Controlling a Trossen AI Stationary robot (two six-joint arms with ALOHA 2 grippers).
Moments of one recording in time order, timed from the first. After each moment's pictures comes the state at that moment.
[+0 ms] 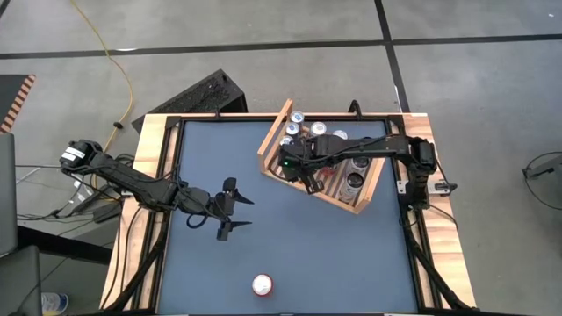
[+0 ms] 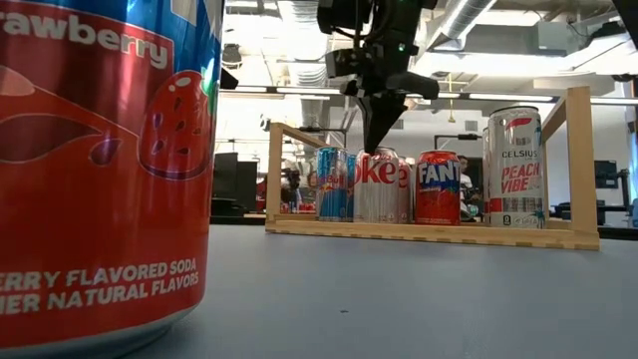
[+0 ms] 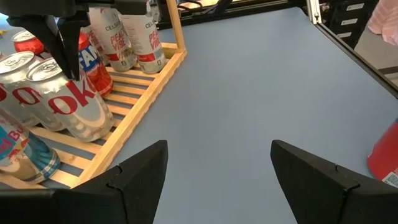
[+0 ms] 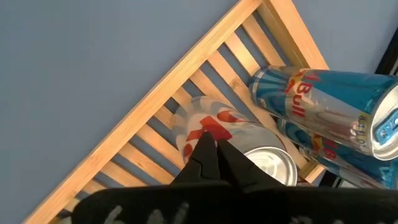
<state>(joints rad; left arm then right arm) -0.31 1.10 0.52 0.24 -0.27 0.01 -0.11 1.89 1.65 -1.05 0.24 -0.51</state>
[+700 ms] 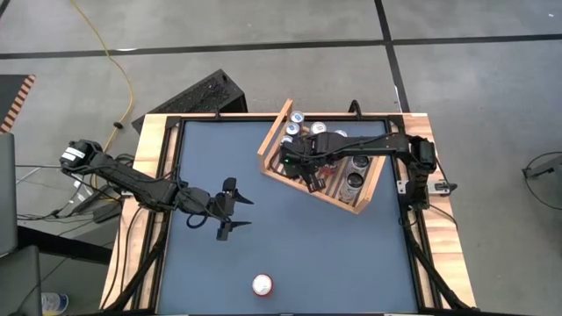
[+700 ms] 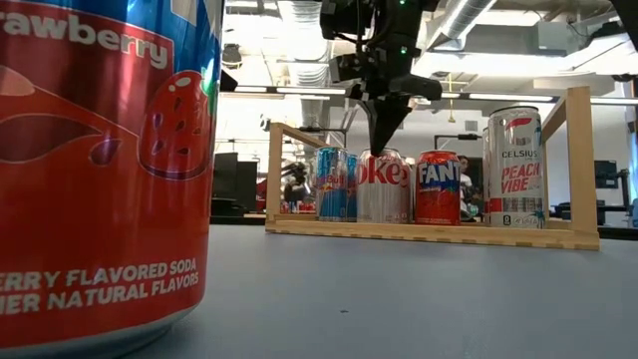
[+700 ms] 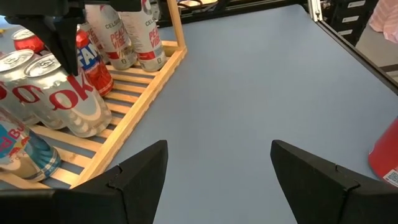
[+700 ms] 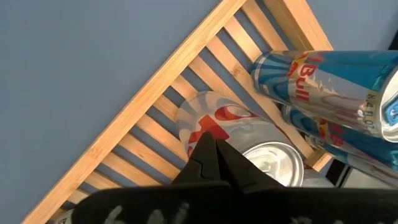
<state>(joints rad) -0.31 1.10 0.52 0.23 -0.28 0.01 -0.13 1.89 1.65 -1.10 0.25 -0.50</state>
